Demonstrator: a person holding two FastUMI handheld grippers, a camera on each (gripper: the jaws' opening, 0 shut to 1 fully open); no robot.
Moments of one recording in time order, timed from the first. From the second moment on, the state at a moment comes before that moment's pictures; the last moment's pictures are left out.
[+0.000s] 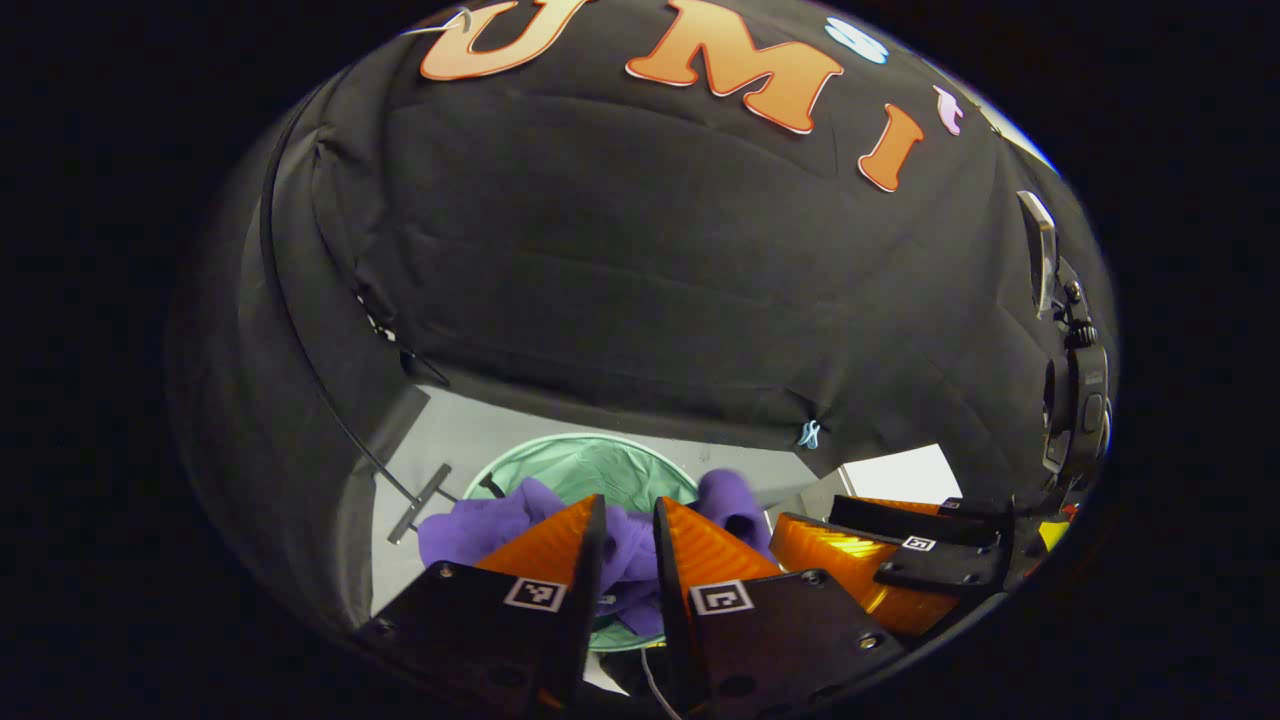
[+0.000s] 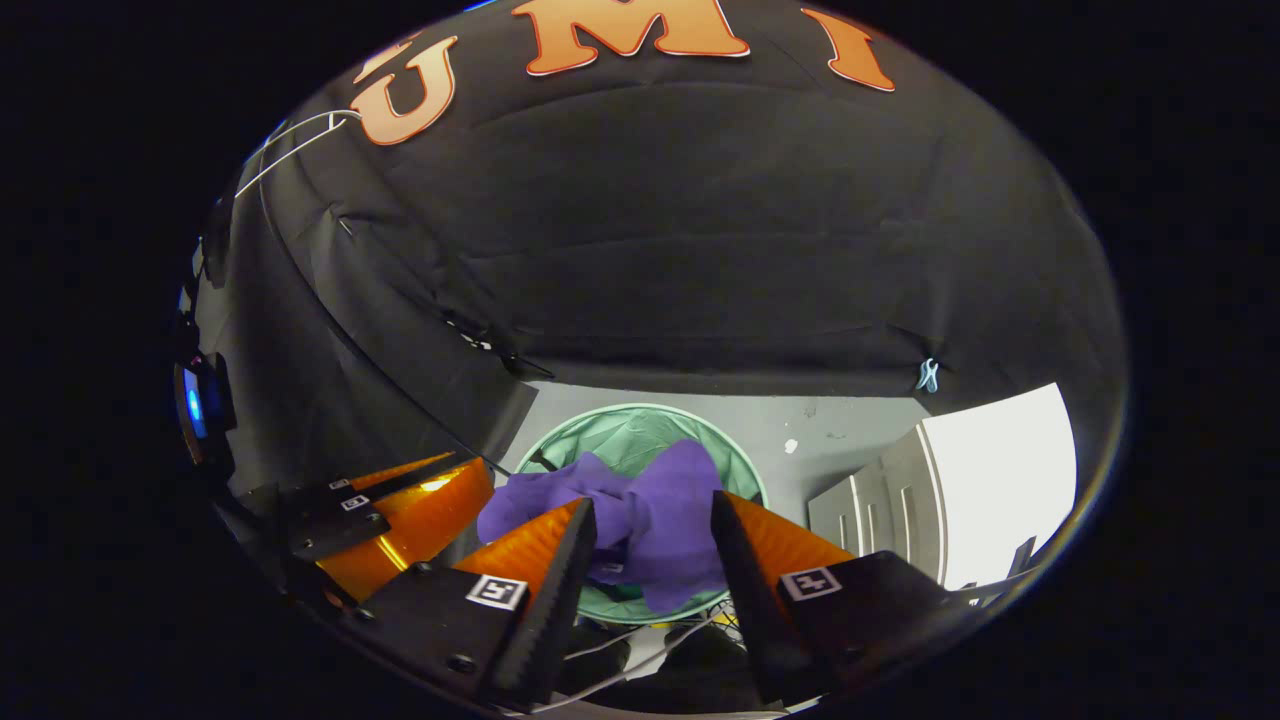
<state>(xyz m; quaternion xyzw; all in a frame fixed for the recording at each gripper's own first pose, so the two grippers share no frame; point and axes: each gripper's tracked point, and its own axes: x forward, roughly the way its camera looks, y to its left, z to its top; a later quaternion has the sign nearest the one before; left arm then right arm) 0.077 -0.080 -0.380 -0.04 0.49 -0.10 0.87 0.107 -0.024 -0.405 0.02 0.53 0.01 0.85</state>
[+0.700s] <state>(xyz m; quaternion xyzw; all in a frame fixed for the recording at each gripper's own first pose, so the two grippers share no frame) 0.085 -0.063 -0.352 -0.04 0.45 -0.06 0.89 0.114 -0.031 -0.381 0.02 0.49 -0.01 0.87</state>
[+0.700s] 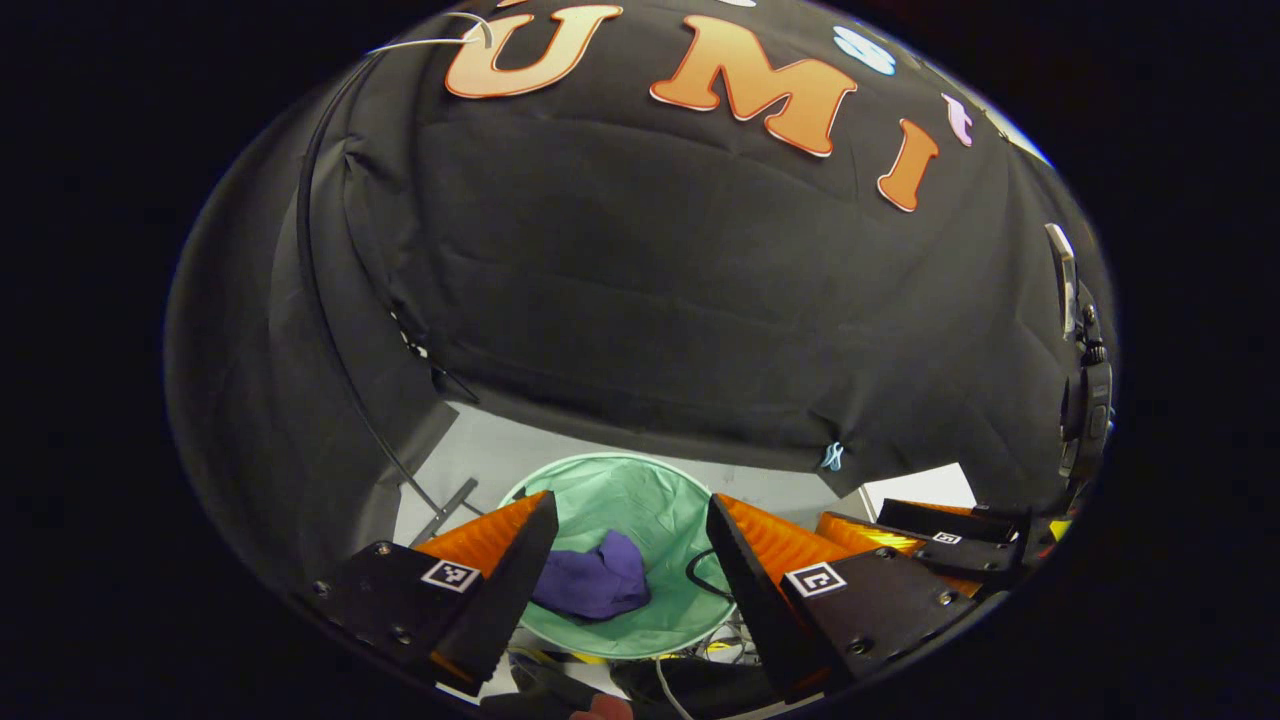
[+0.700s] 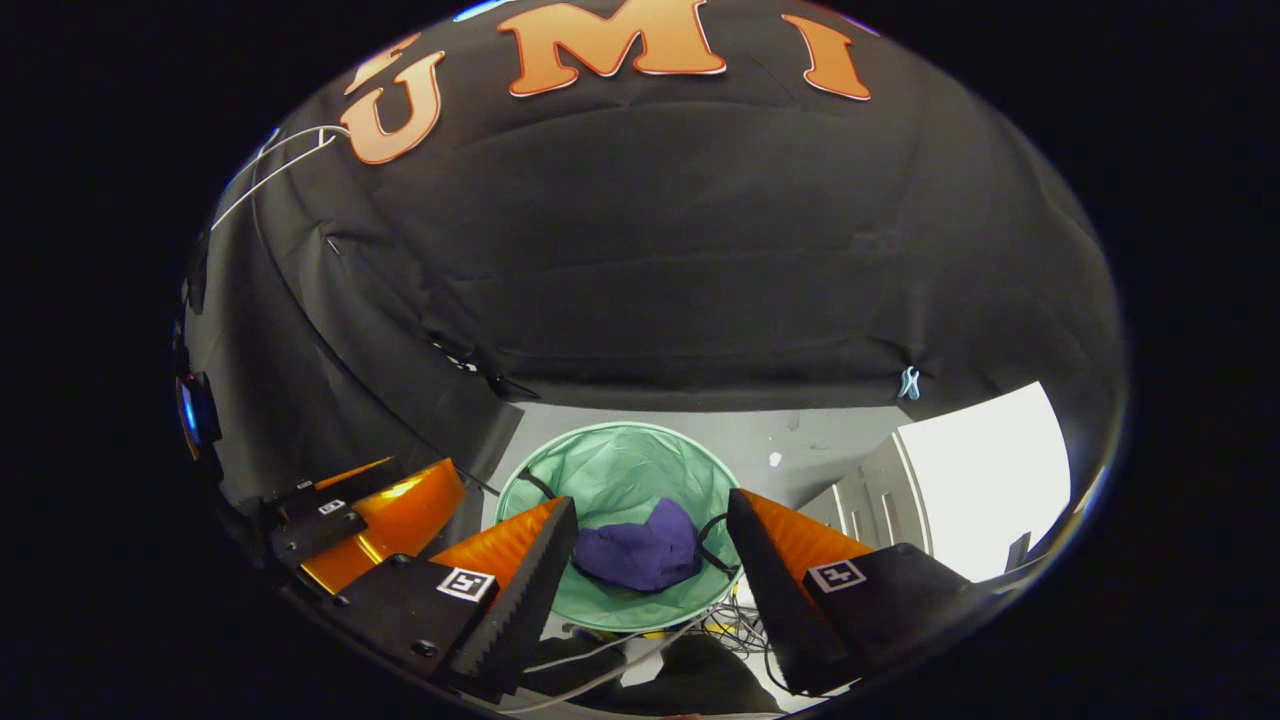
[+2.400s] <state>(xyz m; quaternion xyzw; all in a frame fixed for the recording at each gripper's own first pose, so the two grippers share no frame) 0.120 0.030 0.047 -0.02 0.00 0.09 1.00 0.138 -0.039 0.008 -0.01 -0.01 0.04 1.00</state>
